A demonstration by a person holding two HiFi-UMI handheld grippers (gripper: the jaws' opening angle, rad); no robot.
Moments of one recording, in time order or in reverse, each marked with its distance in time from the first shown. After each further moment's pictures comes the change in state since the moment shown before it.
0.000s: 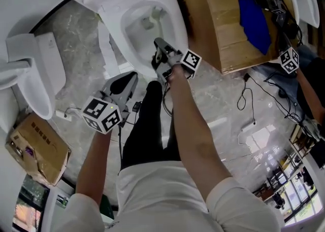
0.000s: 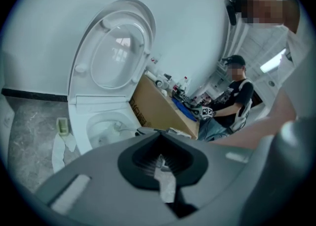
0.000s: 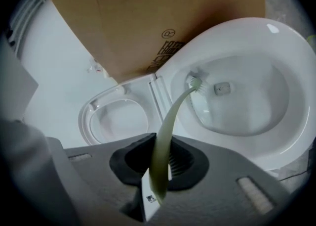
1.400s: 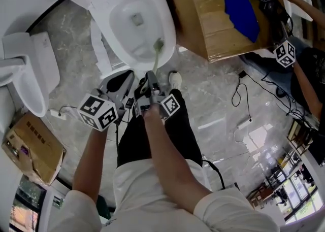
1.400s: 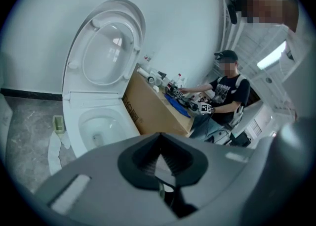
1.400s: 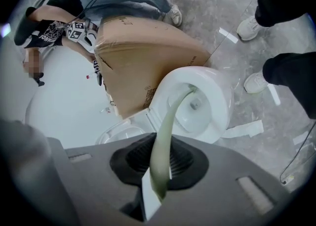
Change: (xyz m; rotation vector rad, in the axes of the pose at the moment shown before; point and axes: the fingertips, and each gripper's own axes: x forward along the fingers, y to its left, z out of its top) left arm 0.010 -0.050 -0.029 0.023 0.003 -0.016; right arm -0.157 -0.061 -0.079 0.236 -0.464 0.078
